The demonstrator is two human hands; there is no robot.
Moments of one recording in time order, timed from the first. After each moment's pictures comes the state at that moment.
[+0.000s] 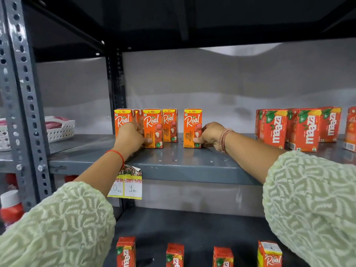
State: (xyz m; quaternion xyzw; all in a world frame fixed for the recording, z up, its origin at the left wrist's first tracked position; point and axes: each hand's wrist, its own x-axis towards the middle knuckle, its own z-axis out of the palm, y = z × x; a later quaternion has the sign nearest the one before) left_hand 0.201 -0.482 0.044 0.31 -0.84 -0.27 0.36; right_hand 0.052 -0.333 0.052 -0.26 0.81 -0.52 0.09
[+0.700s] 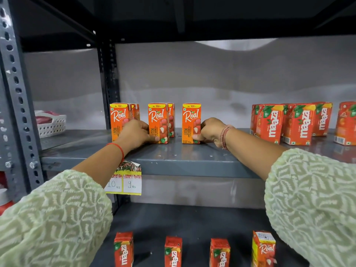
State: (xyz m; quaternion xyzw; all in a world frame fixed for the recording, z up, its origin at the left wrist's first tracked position) left_hand 0.193 -0.482 0.040 0.22 -0.89 -0.25 0.30; right_hand 0.057 -0.330 0.049 -0.26 0.84 -0.47 0.05
